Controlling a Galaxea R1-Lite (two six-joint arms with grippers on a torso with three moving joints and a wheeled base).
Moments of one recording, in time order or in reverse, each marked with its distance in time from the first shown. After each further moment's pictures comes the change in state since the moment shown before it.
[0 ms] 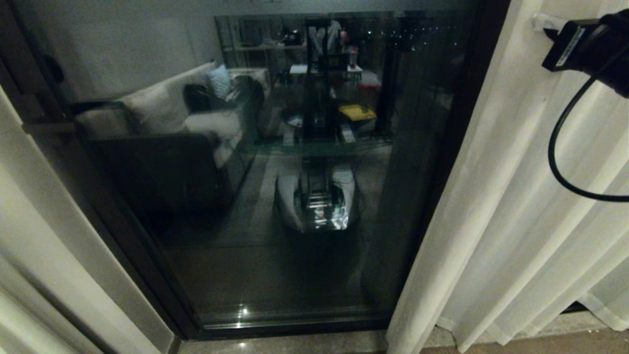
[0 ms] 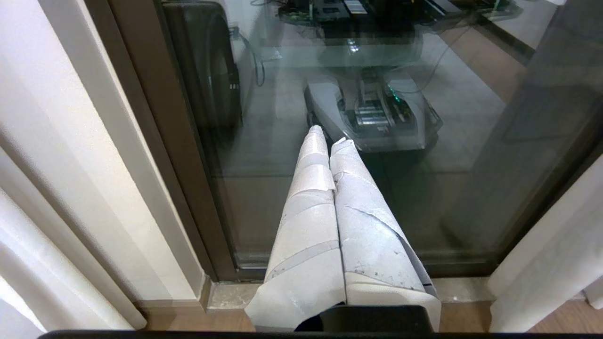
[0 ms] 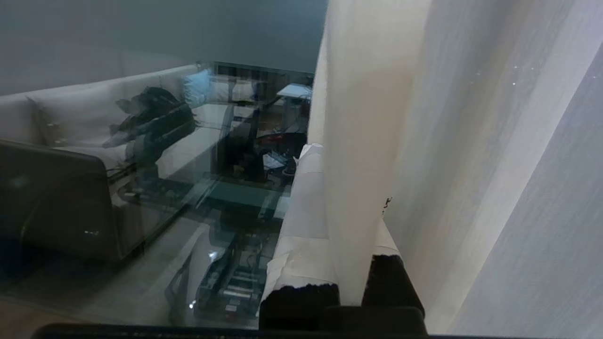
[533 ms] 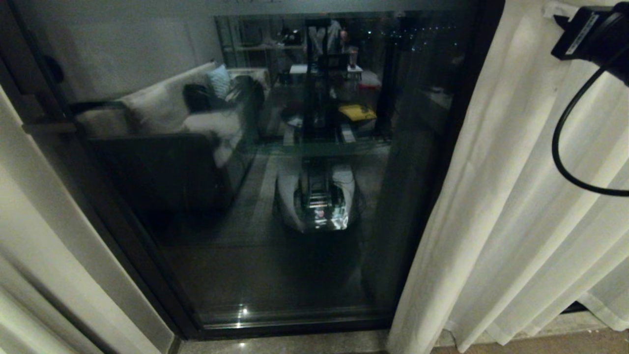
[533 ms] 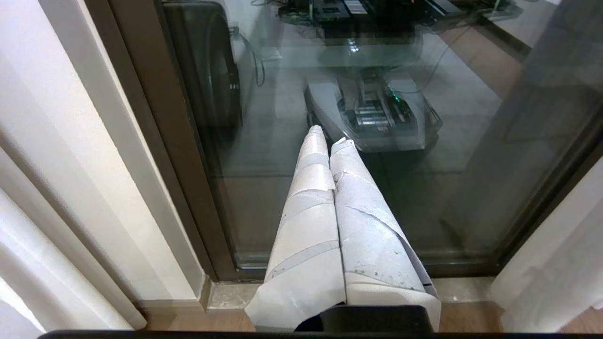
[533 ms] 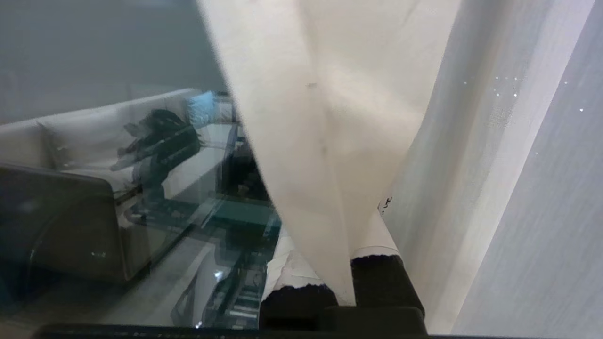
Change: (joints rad) left arm 0.000 0.000 0.000 0.000 0.000 -0.001; right arm 0.000 -0.011 -0.003 -0.040 0.000 0.035
